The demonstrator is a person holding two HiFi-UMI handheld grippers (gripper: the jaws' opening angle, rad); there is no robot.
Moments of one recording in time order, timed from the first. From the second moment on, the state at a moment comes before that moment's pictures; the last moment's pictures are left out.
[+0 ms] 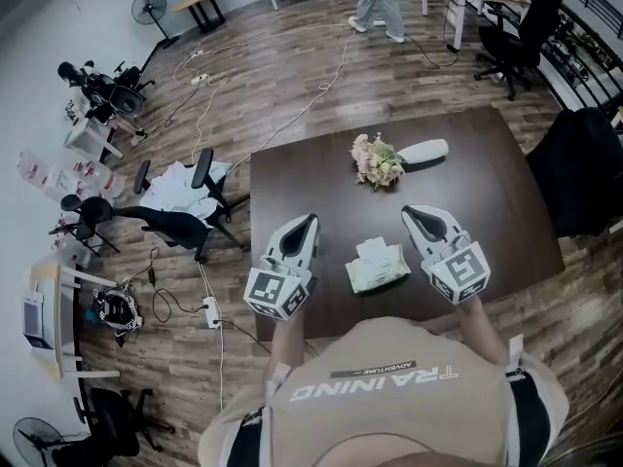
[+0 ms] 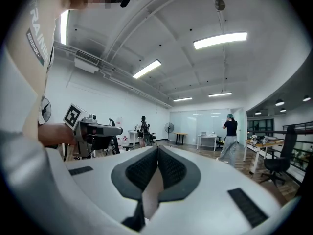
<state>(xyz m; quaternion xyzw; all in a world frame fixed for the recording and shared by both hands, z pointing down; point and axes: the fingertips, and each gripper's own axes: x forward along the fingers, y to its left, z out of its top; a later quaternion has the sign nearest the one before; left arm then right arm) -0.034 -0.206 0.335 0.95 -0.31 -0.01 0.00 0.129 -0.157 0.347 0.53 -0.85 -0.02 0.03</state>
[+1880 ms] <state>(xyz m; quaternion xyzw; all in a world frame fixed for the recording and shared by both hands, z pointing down) -0.038 -0.200 0.356 0.95 -0.31 0.02 0.03 0.135 -0.166 0.367 0.54 -0.84 -0.02 0.06</state>
